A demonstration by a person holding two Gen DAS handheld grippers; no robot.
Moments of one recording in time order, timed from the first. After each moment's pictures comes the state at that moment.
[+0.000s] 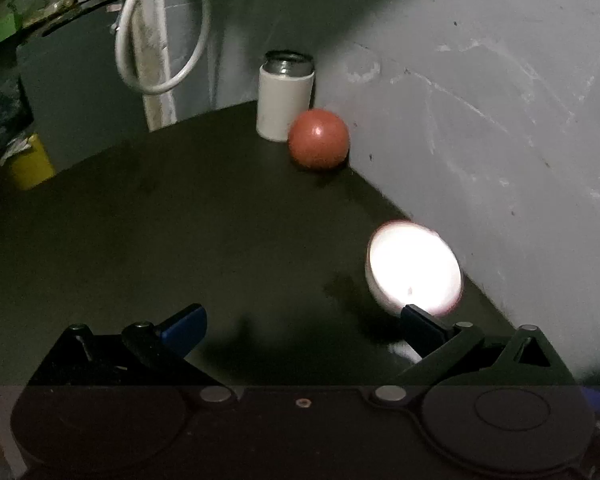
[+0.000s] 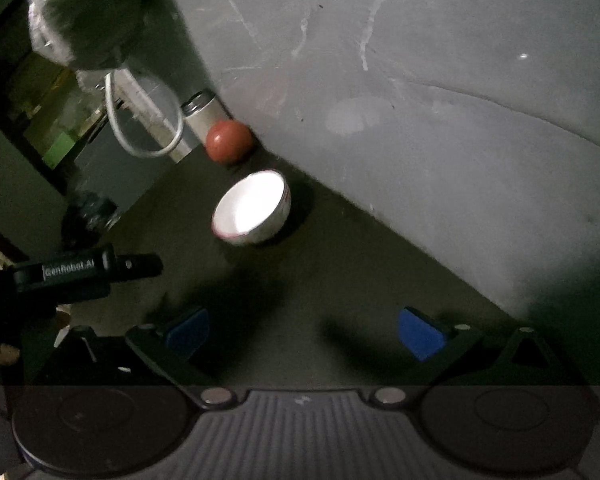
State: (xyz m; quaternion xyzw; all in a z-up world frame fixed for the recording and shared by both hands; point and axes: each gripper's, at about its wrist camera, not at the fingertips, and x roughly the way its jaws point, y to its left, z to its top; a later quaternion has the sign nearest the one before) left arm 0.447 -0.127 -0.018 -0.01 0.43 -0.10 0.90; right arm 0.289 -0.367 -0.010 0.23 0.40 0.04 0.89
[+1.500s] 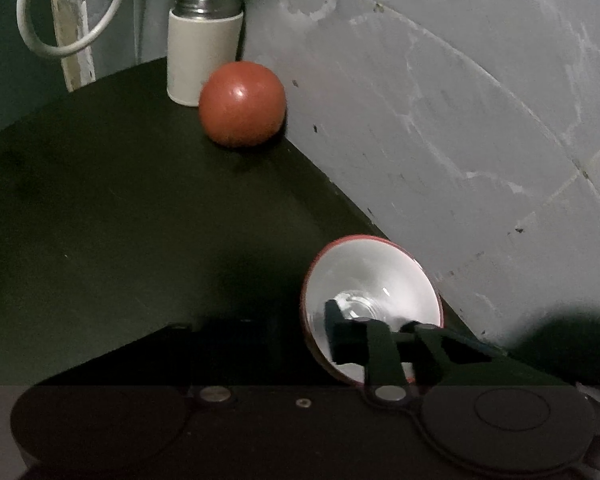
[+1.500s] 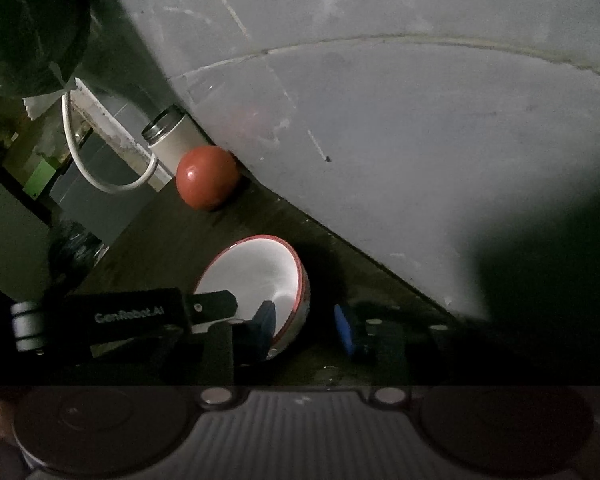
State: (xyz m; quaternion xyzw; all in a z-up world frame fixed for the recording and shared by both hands) left arm 0.522 -0.170 -0.066 -0.05 0.50 -0.18 0.85; right arm 0.416 -0.345 -0.050 0.26 0.40 0.04 0.88
